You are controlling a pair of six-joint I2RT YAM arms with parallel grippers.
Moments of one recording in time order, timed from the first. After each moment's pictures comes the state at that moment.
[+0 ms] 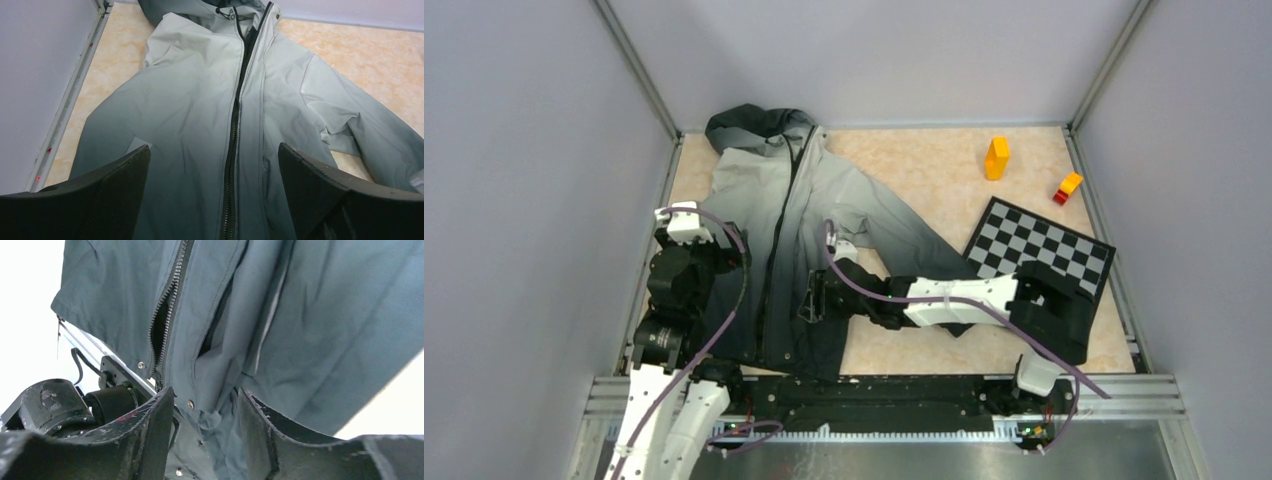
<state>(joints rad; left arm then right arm) -0.14 0.51 0.71 -0.39 -0.14 -0.14 1.21 1.70 1.04 0.02 0.12 0.95</state>
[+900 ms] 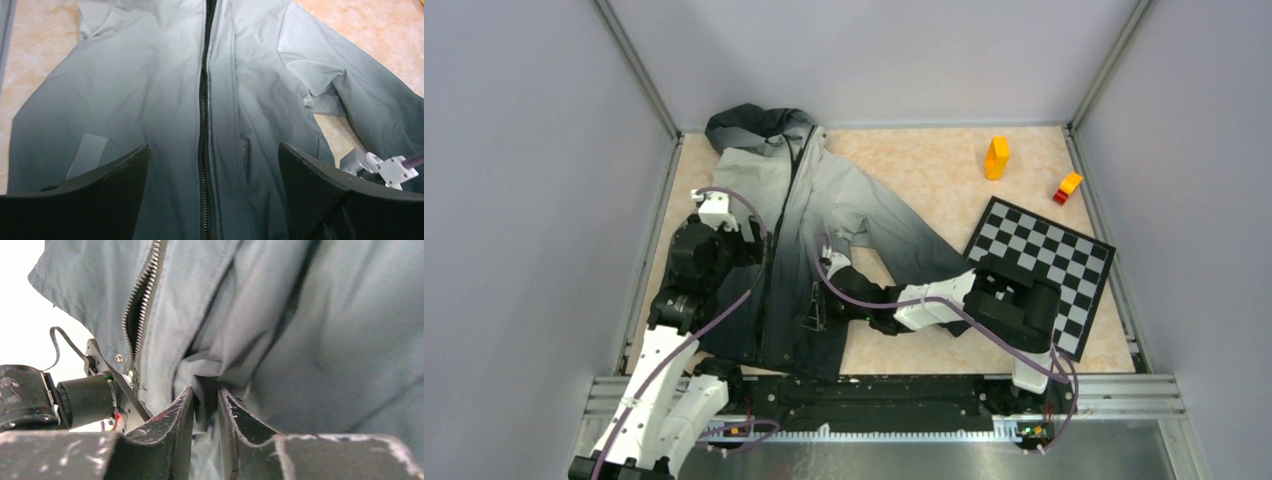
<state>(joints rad) -0.18 0.70 0.69 -0.33 0.00 -0.14 1.17 1.88 0.98 0.31 -0.03 0.90</state>
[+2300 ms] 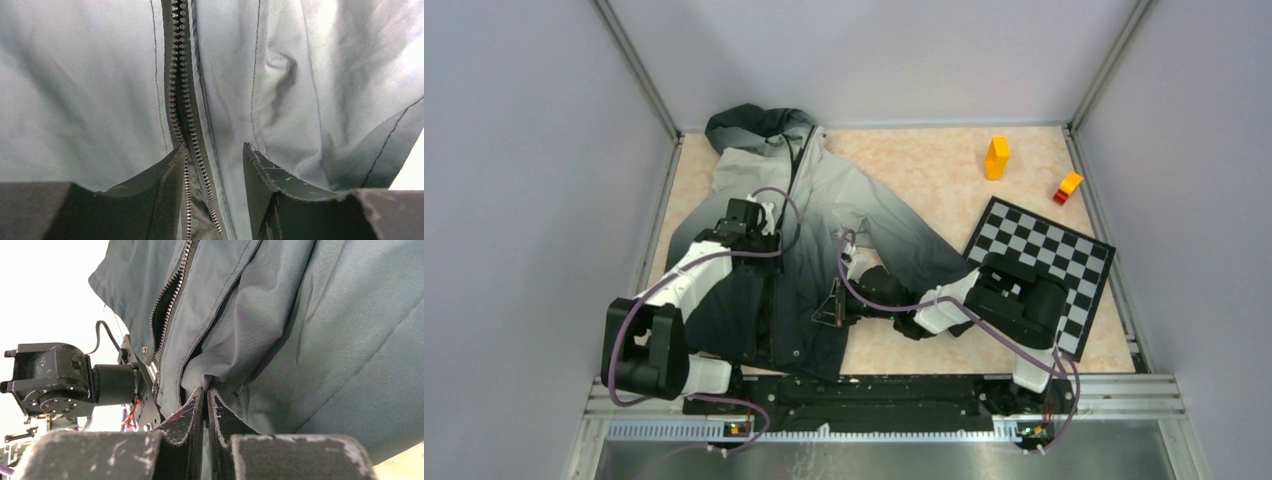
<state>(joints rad) -0.18 1.36 0.82 -0.54 0.13 -0.16 1.08 1.85 0.71 0.76 -0.18 0.91</state>
